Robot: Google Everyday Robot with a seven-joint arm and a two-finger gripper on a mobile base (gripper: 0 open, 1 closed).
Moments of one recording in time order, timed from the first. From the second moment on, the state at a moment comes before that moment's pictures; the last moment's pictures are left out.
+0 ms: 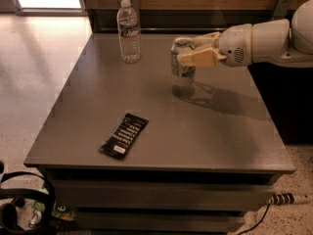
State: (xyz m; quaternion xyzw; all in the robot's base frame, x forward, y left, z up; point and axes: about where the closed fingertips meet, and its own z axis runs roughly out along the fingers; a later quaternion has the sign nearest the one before) arm 0.616 -0.094 0.936 -0.46 0.68 0.31 0.49
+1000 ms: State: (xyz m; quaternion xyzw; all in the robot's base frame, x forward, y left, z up) arm 0.531 -0.021 0.902 -0.50 0.62 0.38 0.48
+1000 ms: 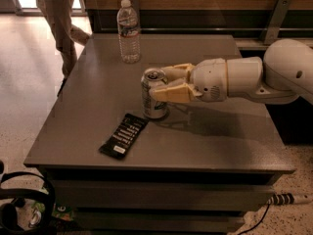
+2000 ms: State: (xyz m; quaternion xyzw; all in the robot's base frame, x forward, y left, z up) arm 0.524 -0.009 0.893 -0.51 0.61 0.39 0.46
